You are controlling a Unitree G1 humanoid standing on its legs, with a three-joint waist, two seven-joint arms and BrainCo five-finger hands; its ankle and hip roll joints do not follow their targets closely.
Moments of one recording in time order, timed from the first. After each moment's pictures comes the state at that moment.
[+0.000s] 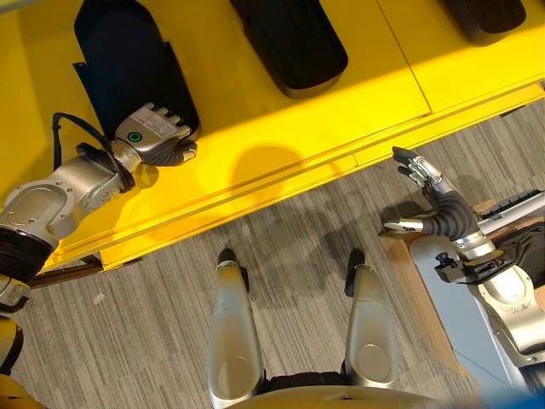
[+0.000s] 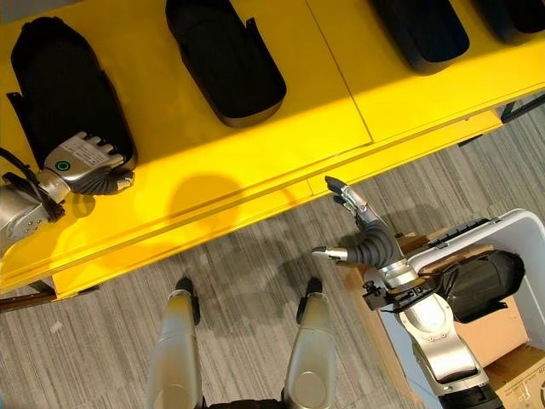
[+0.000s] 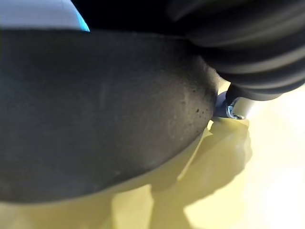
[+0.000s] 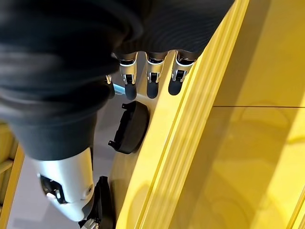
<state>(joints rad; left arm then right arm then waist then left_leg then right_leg) -0.65 1.24 -0.47 0.27 0.76 -0.30 0.19 0.04 -0.69 0.09 -0.26 0.26 -0.34 0.06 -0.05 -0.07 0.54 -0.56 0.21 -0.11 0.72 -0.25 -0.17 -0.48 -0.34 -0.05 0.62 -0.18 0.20</state>
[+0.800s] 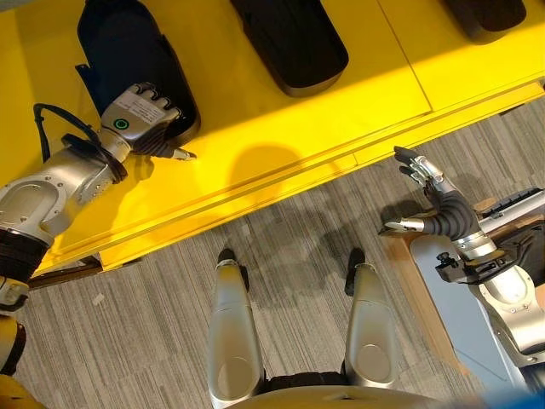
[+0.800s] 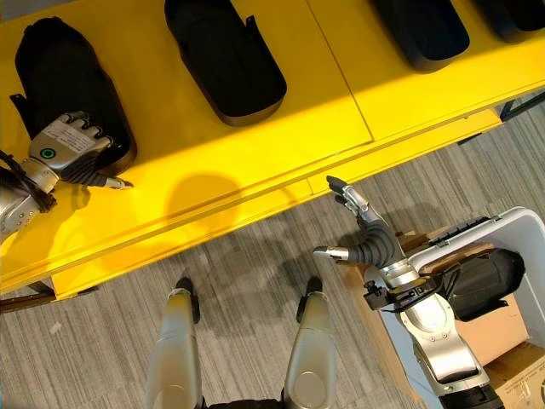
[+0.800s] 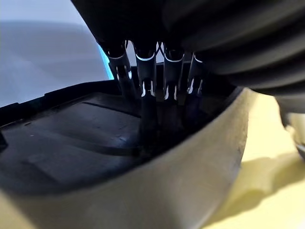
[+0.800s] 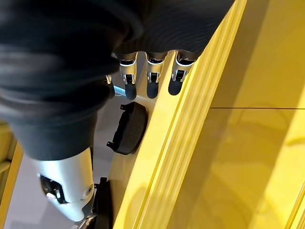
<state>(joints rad) -0.60 1.22 -0.34 0.26 0.77 -0.26 0.20 0.05 -0.69 0.08 -0.26 0.26 -0.34 0.06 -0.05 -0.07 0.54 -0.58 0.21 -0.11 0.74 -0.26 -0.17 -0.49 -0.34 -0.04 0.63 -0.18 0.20</state>
